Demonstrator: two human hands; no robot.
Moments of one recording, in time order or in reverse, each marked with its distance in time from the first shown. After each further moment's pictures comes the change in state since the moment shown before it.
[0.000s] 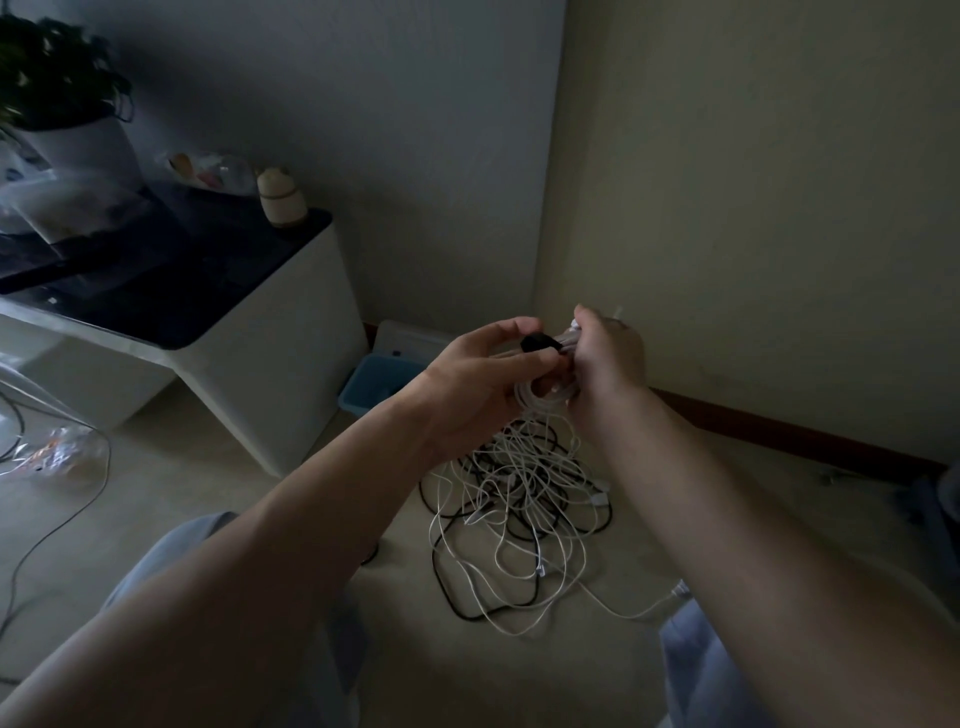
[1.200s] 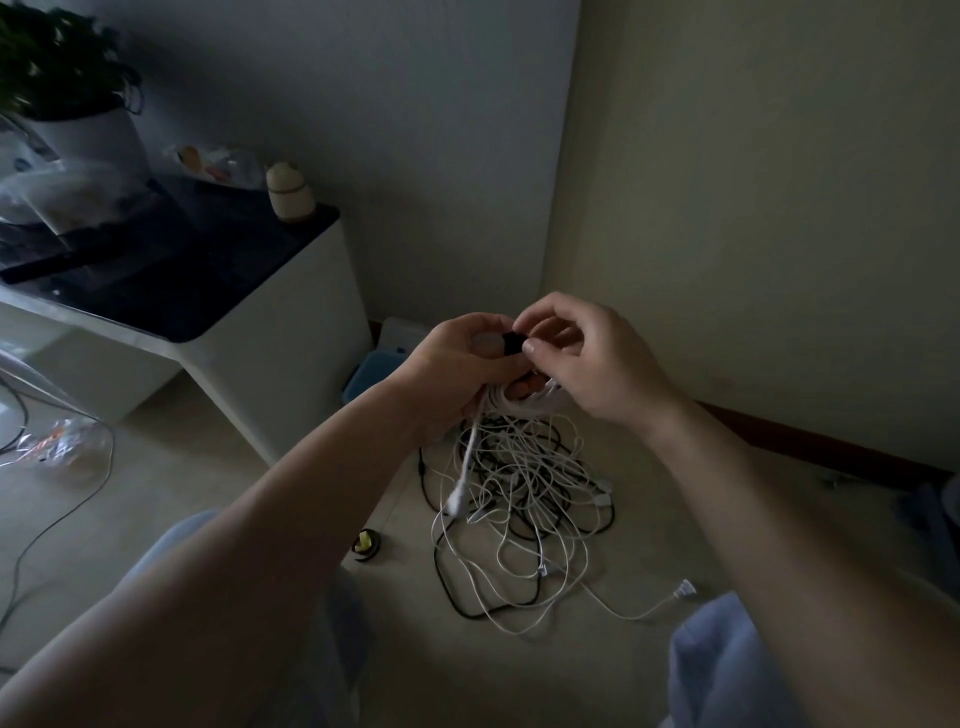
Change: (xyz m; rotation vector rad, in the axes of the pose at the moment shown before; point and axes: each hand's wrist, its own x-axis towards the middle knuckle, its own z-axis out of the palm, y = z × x) left_hand -0.006 0.013 -0.018 0.293 0.189 0.071; right_hand -0.021 -0.016 -0.028 -0.728 -0.637 -0.751
